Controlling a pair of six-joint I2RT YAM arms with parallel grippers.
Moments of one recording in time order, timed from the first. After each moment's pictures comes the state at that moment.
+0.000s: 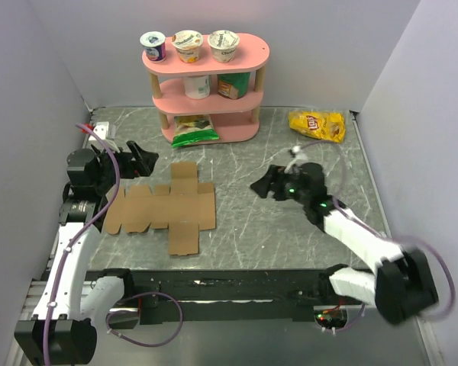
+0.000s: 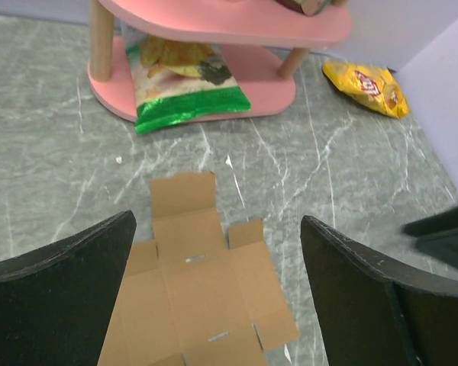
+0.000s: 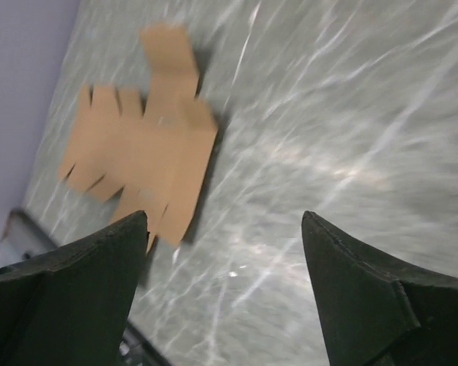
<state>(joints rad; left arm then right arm) 0.01 0.87 0.87 -0.18 0.37 -0.31 0.35 1.08 0.60 0.08 -0.29 0.54</state>
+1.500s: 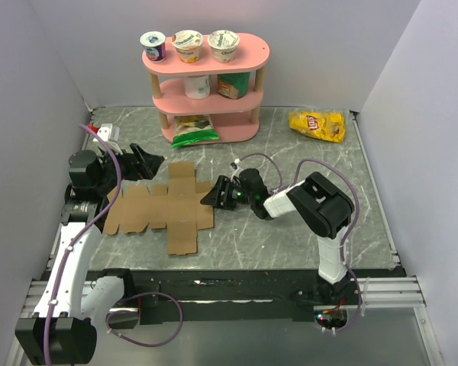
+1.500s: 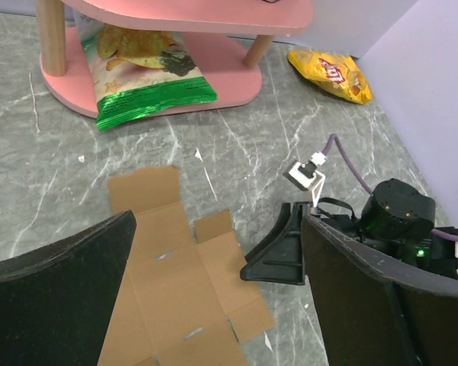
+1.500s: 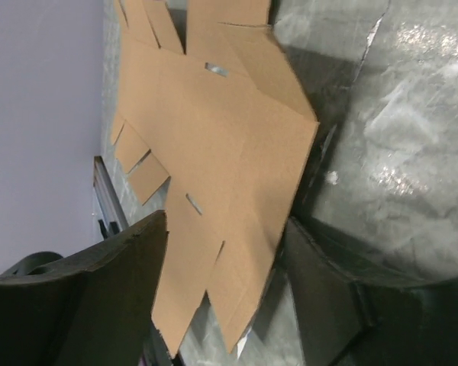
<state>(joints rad) 0.01 0.88 0.84 -0.14 0.48 -0.34 0.67 1.98 0.84 0.69 -0.45 0.93</state>
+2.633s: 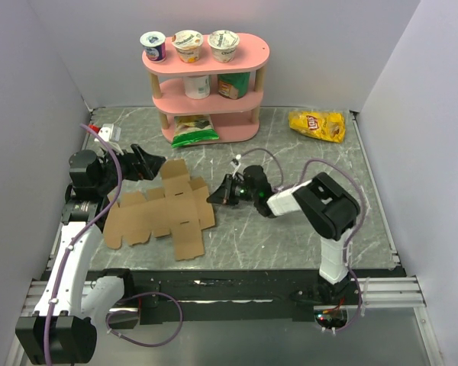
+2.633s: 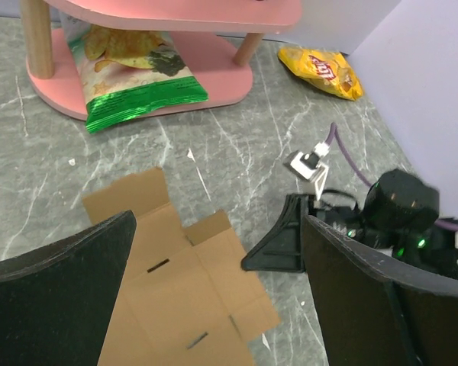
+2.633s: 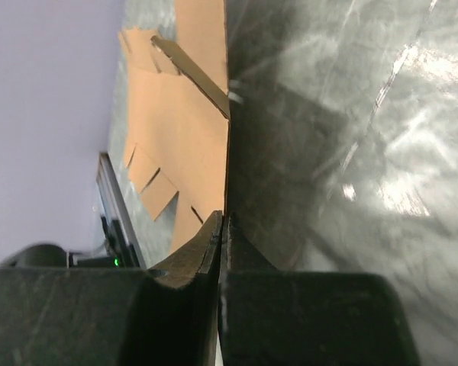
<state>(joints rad) 0.01 0.88 0.83 -0.12 0.51 -0.34 0.65 1.97 0.83 0.75 -0.48 0.89</state>
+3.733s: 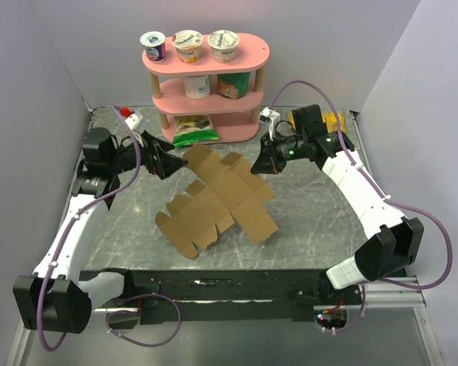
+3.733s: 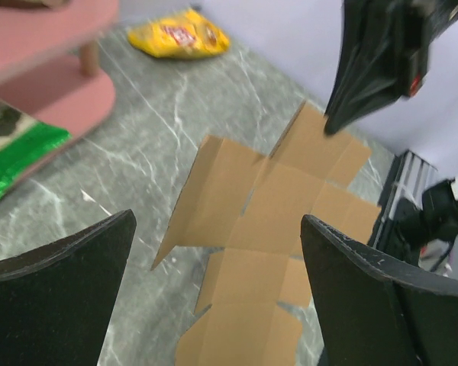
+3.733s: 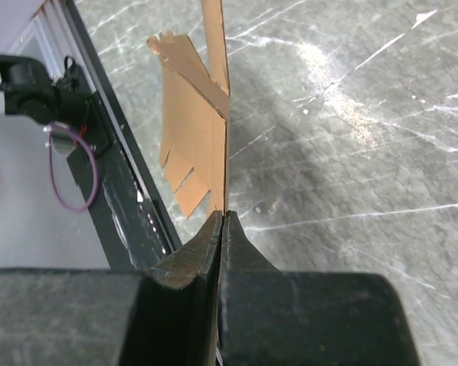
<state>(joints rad) -0.08 1.09 0.99 -0.01 0.93 -0.20 0.35 1.46 1.46 -0.80 -0.77 -0.12</state>
